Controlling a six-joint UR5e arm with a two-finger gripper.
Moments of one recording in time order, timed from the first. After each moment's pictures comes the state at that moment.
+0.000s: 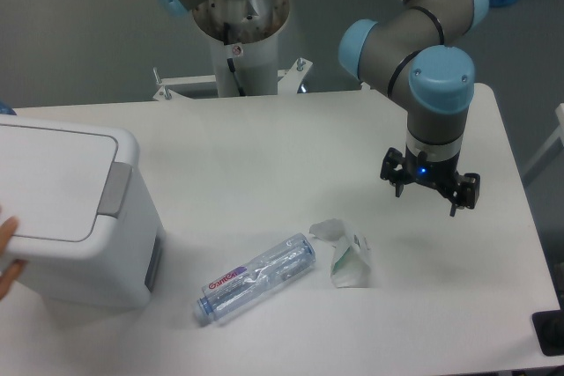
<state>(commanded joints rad) 2.69 -1.97 -1.59 -0.94 1.61 1.19</state>
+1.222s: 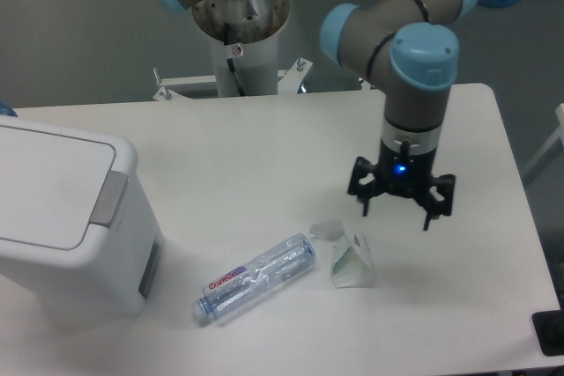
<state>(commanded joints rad) 2.57 -1.89 -1.51 -0.93 1.24 0.75</state>
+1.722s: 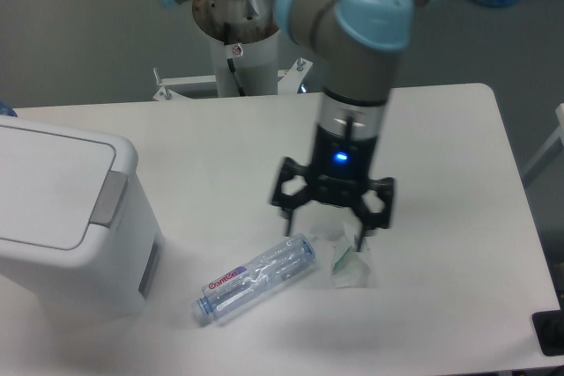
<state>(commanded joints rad) 2.43 -1.82 -1.47 -0.90 1.06 0.63</state>
